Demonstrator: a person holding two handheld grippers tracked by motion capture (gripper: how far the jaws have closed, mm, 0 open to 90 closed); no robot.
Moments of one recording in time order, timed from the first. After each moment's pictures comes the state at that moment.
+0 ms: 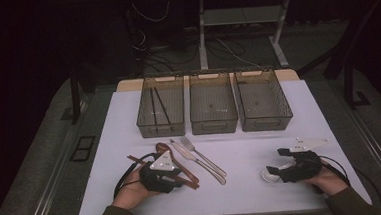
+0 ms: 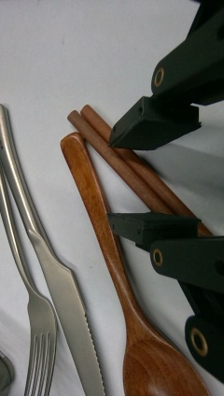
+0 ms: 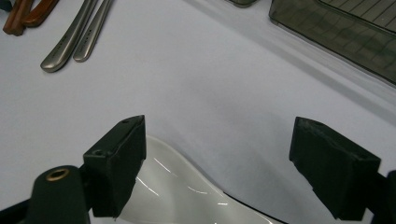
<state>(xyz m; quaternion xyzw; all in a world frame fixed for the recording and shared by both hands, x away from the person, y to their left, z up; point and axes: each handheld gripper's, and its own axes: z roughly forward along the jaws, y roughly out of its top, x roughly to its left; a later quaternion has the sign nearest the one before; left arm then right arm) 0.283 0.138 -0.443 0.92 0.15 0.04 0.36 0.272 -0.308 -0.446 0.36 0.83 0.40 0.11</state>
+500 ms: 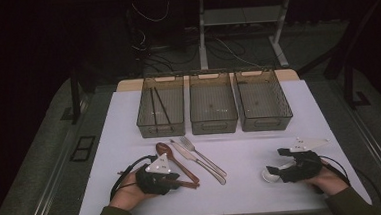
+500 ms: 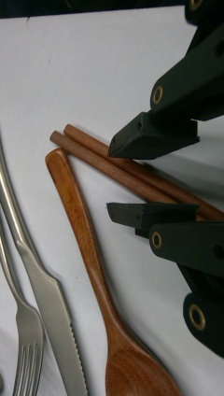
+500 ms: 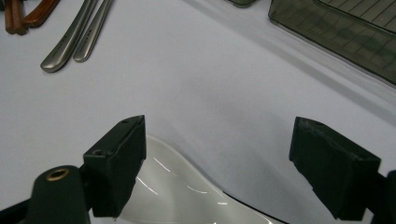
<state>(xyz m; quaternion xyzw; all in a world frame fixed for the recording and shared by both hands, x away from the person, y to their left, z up) 0.276 0.147 -0.442 0.92 0.14 0.03 0.35 0.272 -0.308 -0.446 0.36 0.83 0.40 0.11</state>
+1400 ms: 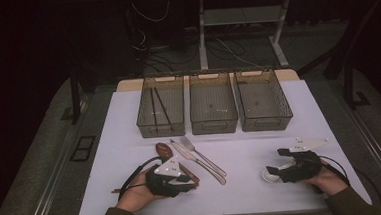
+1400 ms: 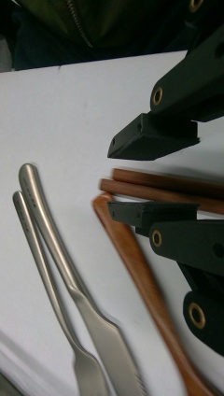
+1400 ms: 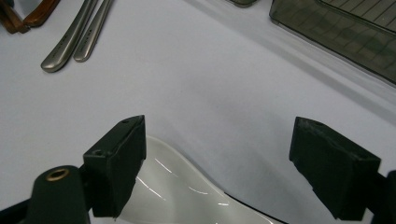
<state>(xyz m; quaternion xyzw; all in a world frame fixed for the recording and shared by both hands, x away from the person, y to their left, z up) 0.273 0.112 -0.437 0.92 0.09 0.01 0.37 0.272 -0.307 -0.446 0.37 0.83 0.40 0.11</state>
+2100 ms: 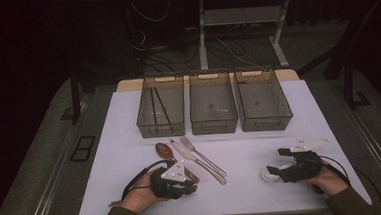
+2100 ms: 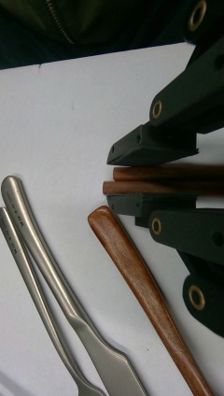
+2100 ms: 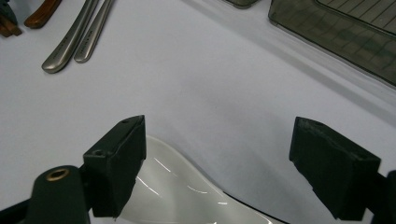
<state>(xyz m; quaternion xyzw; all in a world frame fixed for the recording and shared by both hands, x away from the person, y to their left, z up) 0.267 0.109 -0.442 0.93 0.06 0.02 0.35 0.272 -0.308 -0.446 0.36 0.83 0.40 0.11</state>
